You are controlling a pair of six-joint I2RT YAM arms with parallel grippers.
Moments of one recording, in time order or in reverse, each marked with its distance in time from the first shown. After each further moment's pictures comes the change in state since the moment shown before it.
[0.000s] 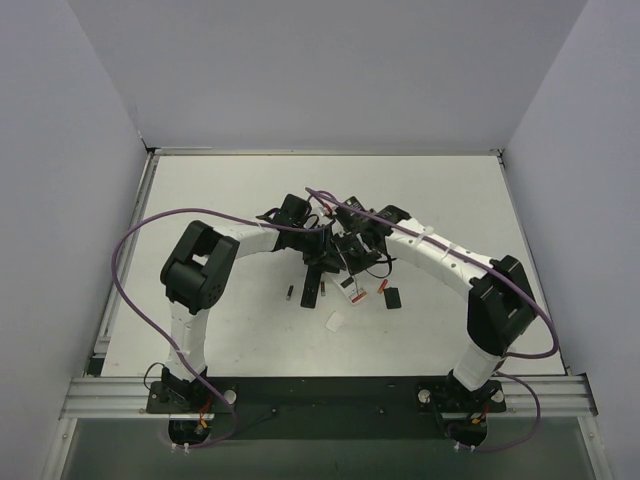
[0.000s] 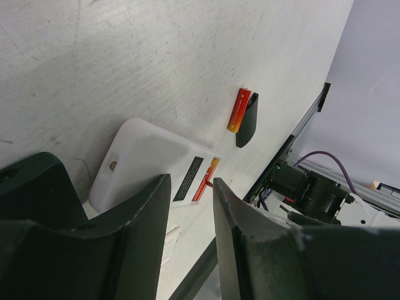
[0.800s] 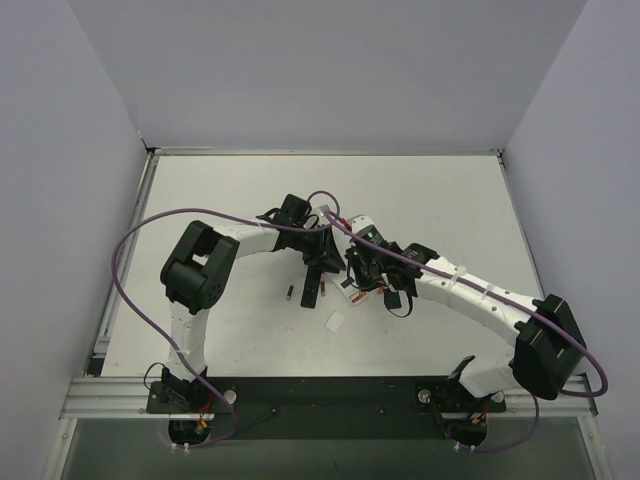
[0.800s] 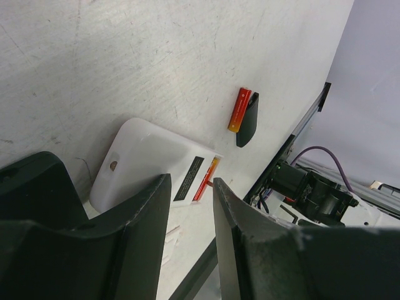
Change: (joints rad) left arm 0.000 0.000 0.000 -0.004 -0.001 0.004; right arm 0.063 -0.321 -0.364 0.265 0.107 0.092
